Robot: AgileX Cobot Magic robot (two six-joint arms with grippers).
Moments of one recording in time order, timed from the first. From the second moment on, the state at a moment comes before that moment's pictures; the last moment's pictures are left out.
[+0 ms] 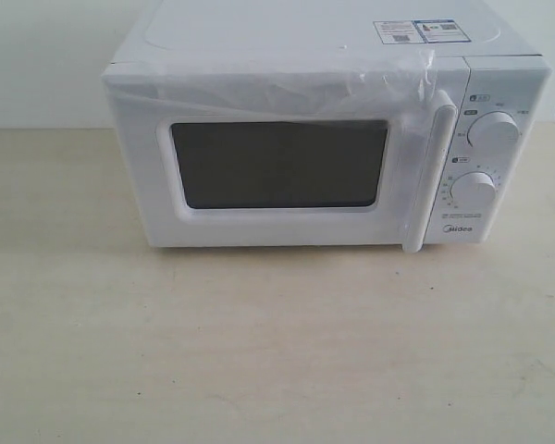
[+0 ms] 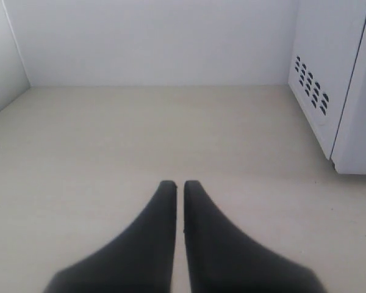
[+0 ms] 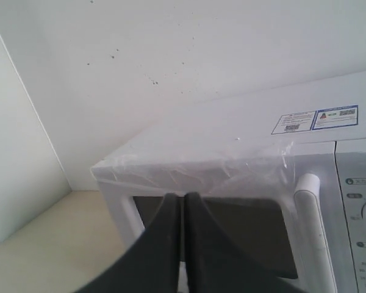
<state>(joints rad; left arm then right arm) 0.12 0.00 0.00 0.00 0.29 0.04 1.00 0.50 -0.33 1.22 -0.50 -0.94</state>
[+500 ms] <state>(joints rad) 0.12 0.00 0.00 0.00 0.29 0.04 0.36 0.09 -0.12 1.23 -0.14 -0.86</state>
